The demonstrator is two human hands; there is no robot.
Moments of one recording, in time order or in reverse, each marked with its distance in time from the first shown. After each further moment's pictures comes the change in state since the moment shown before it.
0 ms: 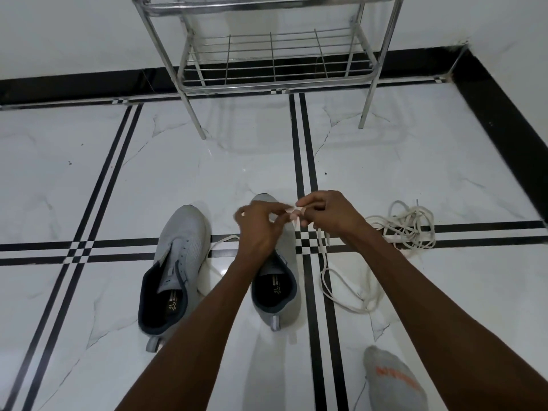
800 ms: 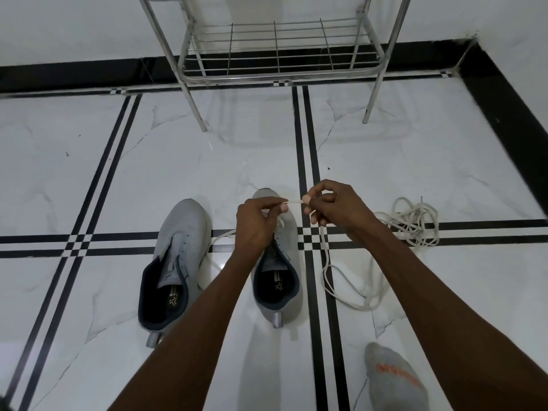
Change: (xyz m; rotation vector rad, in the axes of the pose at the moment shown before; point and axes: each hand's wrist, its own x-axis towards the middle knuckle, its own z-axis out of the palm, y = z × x) left_hand 0.006 -0.022 0.001 -0.141 0.029 -0.058; right_hand 0.004 0.003 -0.003 0.213 -0.025 -0.018
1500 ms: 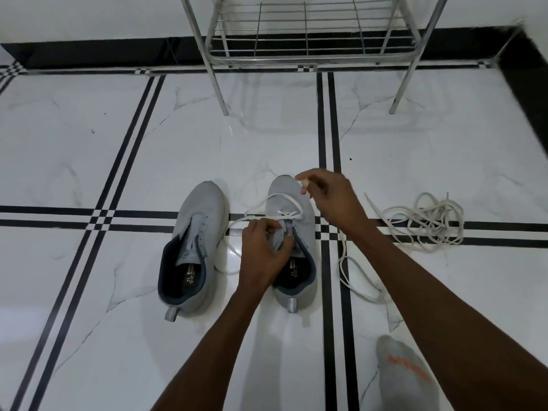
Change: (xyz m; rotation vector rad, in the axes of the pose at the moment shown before) left_hand -0.083 -0.036 -0.011 0.159 0.062 -0.127; right_hand 0.021 0.017 0.046 -0.287 0.083 -0.394
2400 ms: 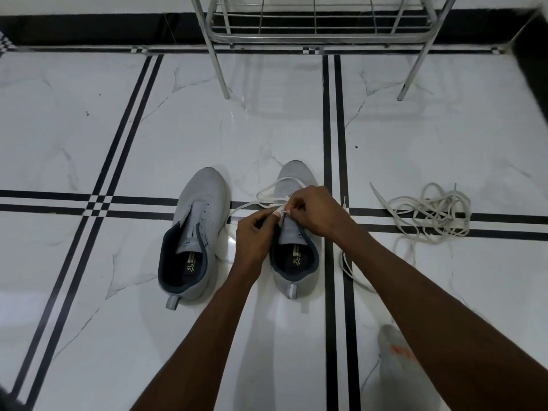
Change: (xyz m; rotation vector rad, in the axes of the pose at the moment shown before) left_hand 0.013 -0.014 -0.002 -0.618 -0.020 -0.328; right_hand -0.013 0.010 0.038 -0.374 -0.328 0.028
